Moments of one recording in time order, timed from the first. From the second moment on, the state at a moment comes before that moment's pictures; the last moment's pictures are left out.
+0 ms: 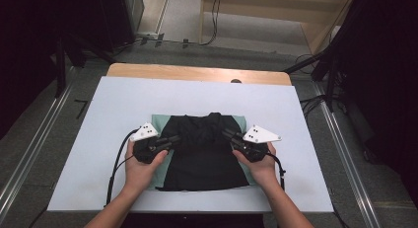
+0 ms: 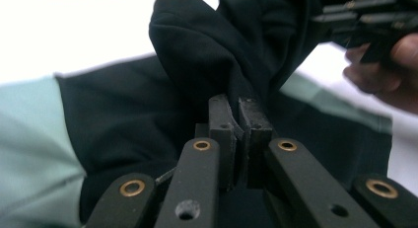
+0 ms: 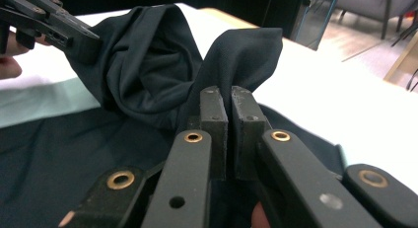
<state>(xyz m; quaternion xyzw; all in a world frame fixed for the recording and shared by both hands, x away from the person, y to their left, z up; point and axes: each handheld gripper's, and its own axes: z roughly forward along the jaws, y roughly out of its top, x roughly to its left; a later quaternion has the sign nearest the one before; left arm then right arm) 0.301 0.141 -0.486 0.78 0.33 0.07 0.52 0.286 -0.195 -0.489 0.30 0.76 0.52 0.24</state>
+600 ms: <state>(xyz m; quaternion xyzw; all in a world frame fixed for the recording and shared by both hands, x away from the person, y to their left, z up) 0.276 0.169 -0.479 0.80 0.33 0.06 0.50 0.254 -0.227 -0.491 0.36 0.76 0.51 0.18</state>
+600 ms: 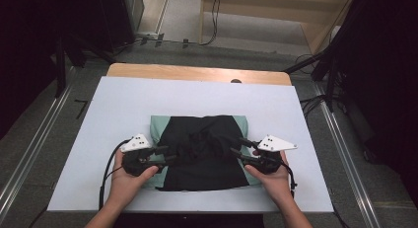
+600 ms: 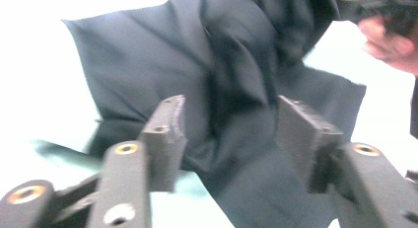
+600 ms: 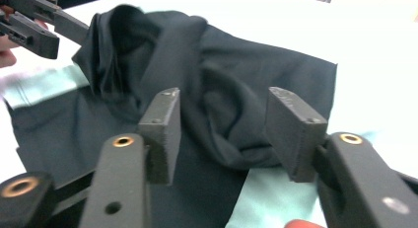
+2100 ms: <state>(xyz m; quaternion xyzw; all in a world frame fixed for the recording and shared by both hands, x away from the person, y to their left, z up) 0.248 0.162 -0.494 0.83 0.36 0.06 0.42 0.224 -0.219 -0.513 0.45 0.77 0.43 0.15</state>
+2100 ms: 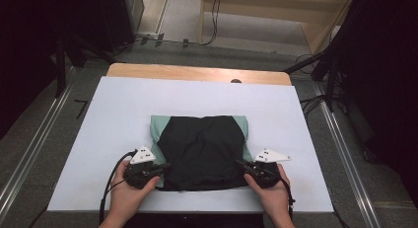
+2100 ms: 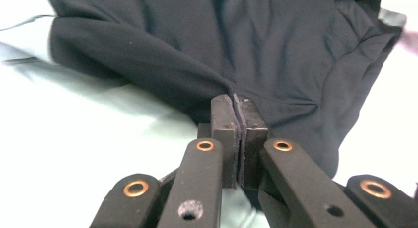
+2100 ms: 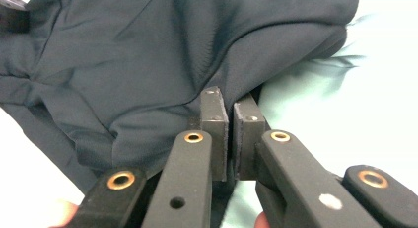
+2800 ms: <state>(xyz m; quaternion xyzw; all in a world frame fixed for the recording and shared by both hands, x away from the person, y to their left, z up) 0.249 0.174 -0.499 0.84 0.36 0.03 0.41 0.211 -0.233 -0.518 0.43 0.78 0.43 0.12</state>
